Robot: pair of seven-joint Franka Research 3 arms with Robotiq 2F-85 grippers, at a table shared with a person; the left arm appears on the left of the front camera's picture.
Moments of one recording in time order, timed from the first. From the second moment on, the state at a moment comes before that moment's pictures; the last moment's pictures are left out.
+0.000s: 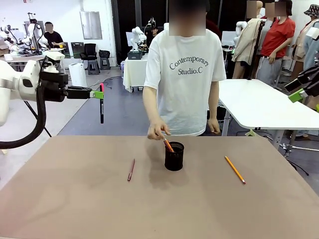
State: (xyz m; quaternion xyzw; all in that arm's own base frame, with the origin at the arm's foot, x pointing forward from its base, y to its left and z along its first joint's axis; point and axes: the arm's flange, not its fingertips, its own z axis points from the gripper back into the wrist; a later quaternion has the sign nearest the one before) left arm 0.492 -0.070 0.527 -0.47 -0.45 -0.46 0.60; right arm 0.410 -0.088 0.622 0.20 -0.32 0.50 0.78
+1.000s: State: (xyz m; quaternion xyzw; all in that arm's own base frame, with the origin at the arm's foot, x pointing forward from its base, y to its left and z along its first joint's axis) left arm 0.492 -0.070 0.527 -0.47 -0.45 -0.46 0.60; right arm 0.410 -0.088 0.622 0.20 -0.32 0.50 0.78
